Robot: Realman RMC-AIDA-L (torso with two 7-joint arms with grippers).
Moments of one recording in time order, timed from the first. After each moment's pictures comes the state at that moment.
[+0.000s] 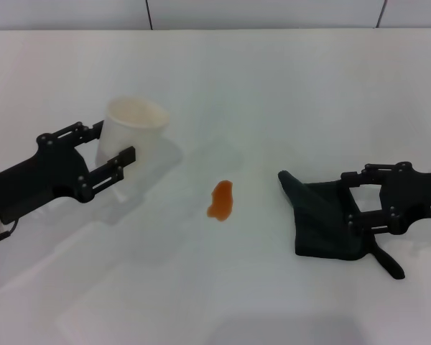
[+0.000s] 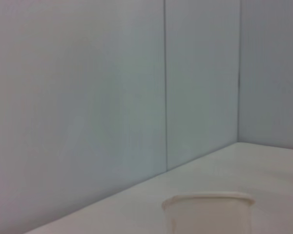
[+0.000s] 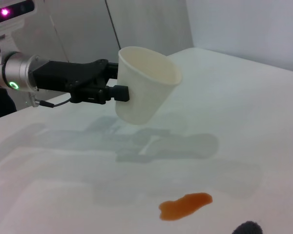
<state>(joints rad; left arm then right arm) -0.30 -2.09 0.86 0.58 1.57 1.41 -0.94 0.29 2.01 -1.17 -1.01 -1.81 -1.45 1.60</state>
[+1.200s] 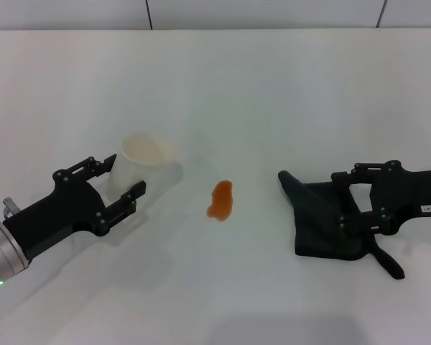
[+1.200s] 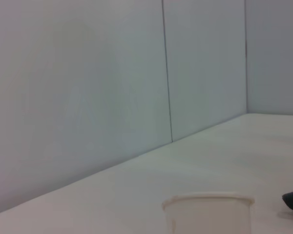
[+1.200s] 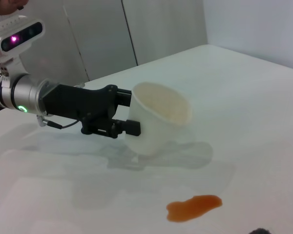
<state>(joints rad) -0.31 -2.08 0.86 0.33 1.50 1.34 -0.63 0.32 2.01 -1.19 -0.99 -1.81 -1.44 1.56</state>
